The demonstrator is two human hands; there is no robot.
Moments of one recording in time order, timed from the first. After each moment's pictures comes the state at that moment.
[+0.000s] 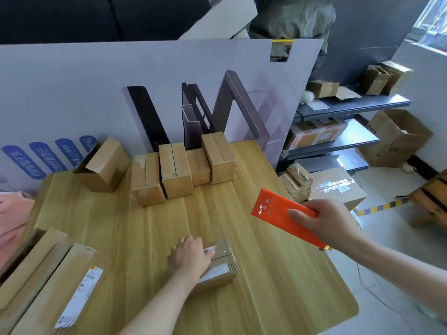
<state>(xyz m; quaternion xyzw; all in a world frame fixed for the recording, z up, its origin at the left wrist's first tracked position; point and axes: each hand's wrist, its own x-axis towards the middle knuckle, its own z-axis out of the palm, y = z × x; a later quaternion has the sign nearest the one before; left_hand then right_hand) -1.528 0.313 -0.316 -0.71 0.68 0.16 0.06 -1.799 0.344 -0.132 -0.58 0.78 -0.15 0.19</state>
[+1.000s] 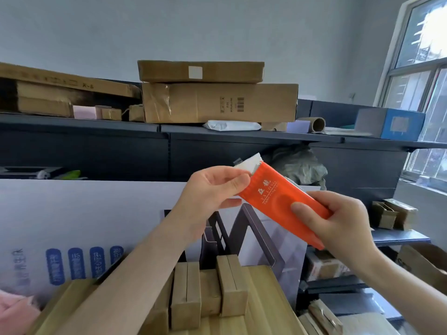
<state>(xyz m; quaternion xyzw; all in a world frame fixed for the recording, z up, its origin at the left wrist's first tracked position) -1.531 0.279 0.131 -0.33 0.65 0.42 -0.54 -1.754 0.302 0.109 -0.69 0.47 -0.54 0.01</state>
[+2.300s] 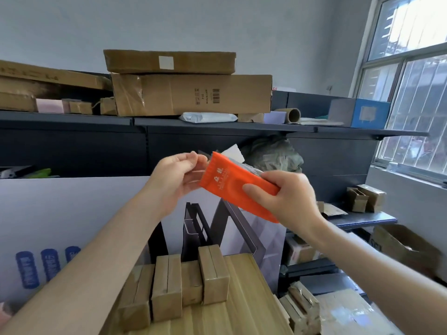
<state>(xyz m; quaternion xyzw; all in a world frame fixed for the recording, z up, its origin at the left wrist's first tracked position) -1.548 0.255 0.134 -0.38 0.53 0.48 -0.58 -1.758 0.288 0.114 -0.72 0.51 -0.47 -0.06</state>
